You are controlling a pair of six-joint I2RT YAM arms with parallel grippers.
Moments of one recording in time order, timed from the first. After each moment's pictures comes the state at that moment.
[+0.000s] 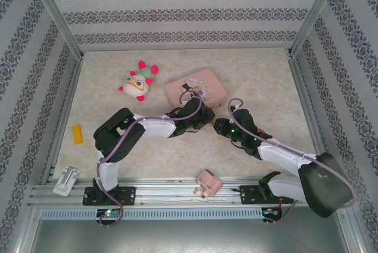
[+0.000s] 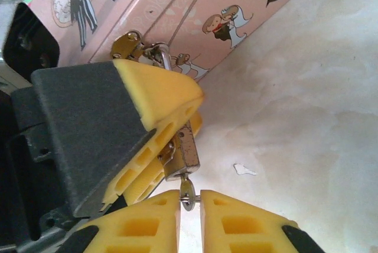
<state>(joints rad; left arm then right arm) -0.82 1.96 1.11 0.23 0.05 -1.34 0.49 1.19 0.39 0.15 -0.17 0.86</state>
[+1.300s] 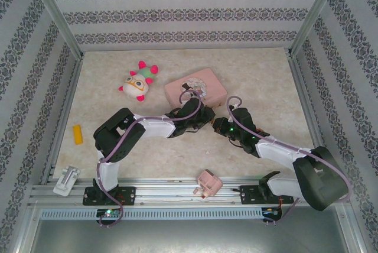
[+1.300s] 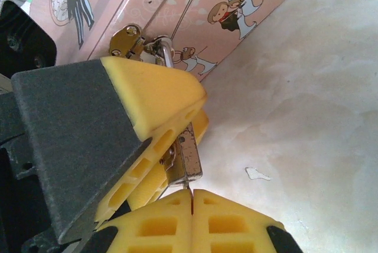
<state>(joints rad) -0.82 1.96 1.08 0.30 0.06 -1.33 0.47 1.25 0.40 0.22 -0.22 0.89</state>
